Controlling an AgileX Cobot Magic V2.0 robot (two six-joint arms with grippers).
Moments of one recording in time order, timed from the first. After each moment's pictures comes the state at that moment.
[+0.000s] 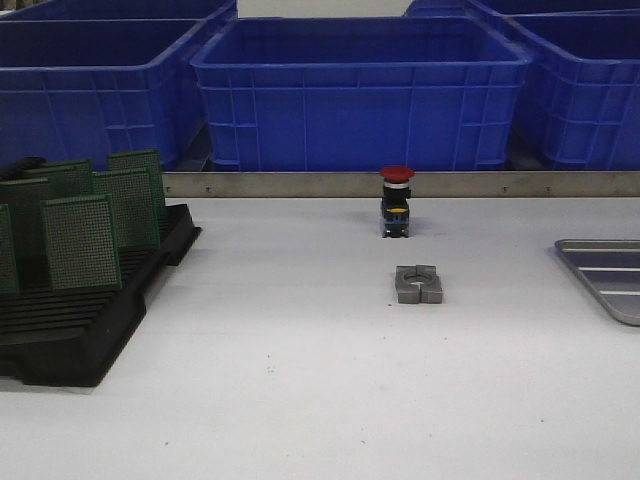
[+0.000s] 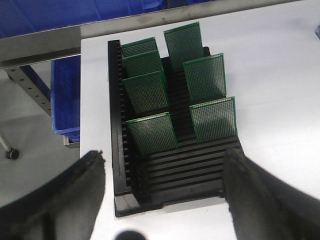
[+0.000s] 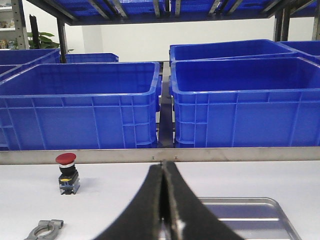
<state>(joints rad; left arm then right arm) -0.08 0.90 -0.92 -0.10 0.78 0.18 -0.02 -0.01 0.03 -0.02 -0.09 0.11</state>
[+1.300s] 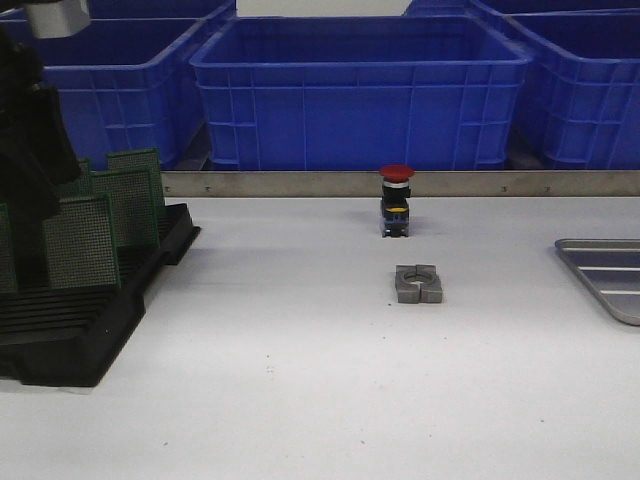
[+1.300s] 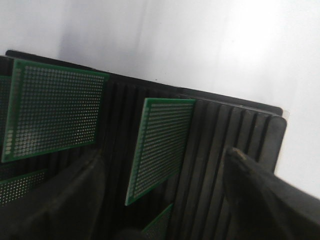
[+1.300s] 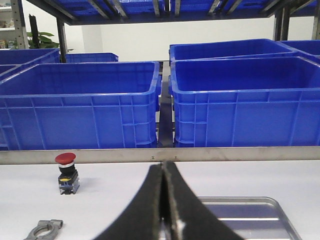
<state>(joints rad) -0.08 1.78 -1.37 -0.44 1.05 1.49 -0.02 -0.01 0.03 -0.02 -0.09 0.11</state>
